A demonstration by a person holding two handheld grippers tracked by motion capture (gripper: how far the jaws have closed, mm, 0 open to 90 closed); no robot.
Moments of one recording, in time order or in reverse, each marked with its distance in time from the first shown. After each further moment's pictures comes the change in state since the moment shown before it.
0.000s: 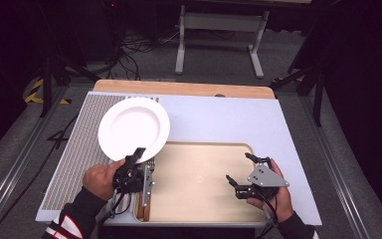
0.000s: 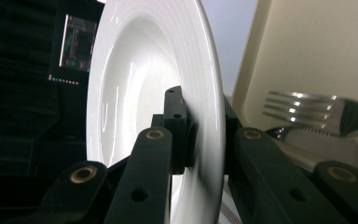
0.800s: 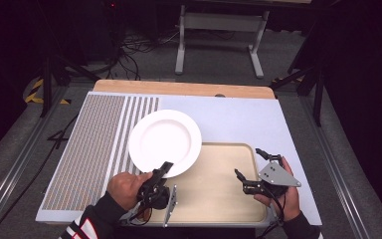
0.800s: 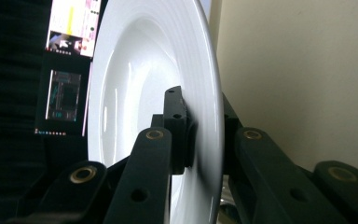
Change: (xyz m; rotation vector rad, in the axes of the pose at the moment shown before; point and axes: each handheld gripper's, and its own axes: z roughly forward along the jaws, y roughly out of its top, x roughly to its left) left arm -0.028 0.054 -0.014 -0.150 -0.075 0.105; right arm -0.016 0.001 -0.014 -0.038 -0.089 0.032
